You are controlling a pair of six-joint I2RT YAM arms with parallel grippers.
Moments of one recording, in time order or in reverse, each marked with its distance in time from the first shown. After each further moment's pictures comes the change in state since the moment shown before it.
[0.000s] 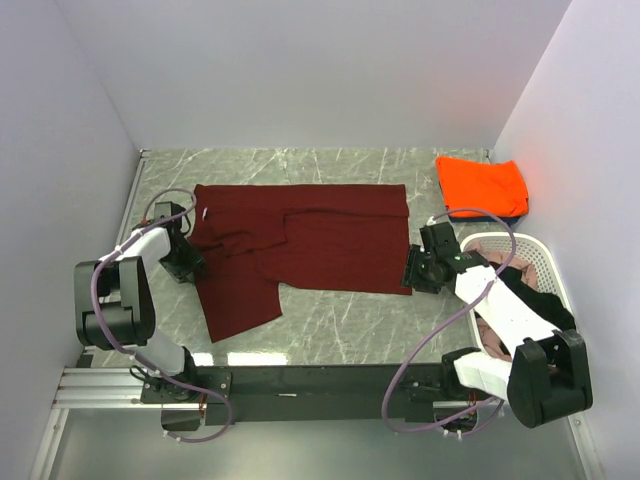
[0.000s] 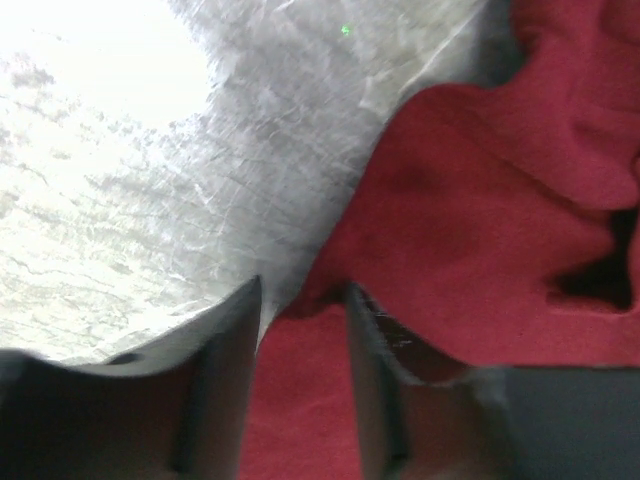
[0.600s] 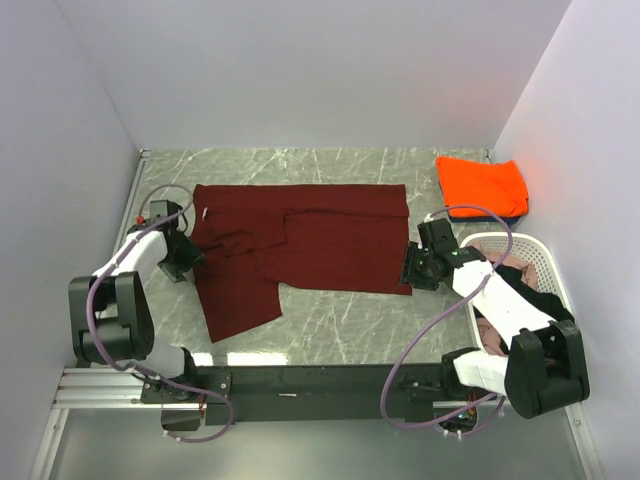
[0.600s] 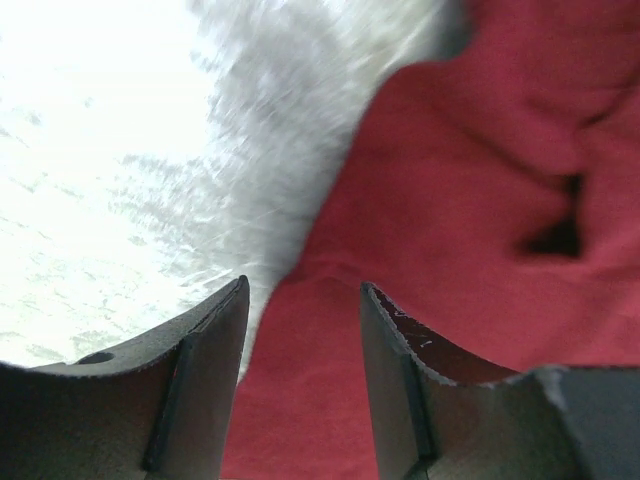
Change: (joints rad) left arm 0.000 -0.080 -0.017 -0.032 0.000 0.008; right arm 0.000 0.047 0.019 0.018 -0.011 -0.008
